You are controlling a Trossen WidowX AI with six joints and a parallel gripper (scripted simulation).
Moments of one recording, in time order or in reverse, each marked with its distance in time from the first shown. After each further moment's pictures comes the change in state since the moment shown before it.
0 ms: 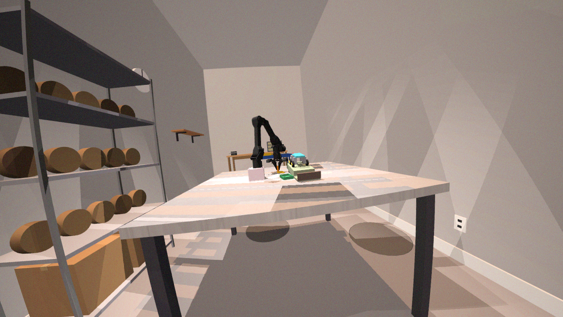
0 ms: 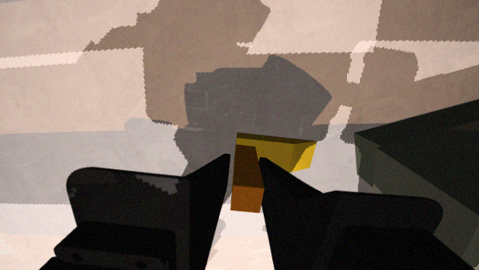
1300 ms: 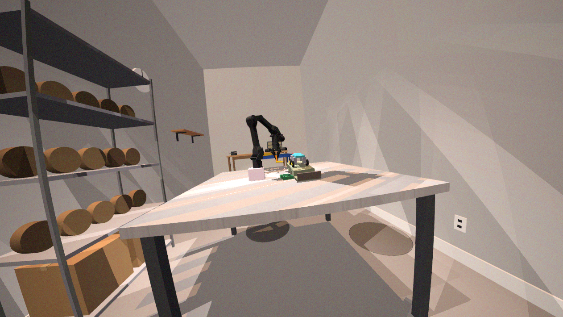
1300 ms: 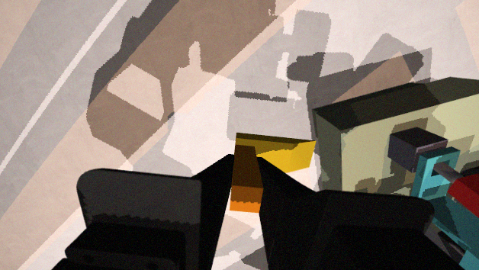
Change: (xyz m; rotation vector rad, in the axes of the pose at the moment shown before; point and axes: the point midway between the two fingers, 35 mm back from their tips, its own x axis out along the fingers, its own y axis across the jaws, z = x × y) arm -0.094 0.002 -0.002 -0.001 0.005 0.001
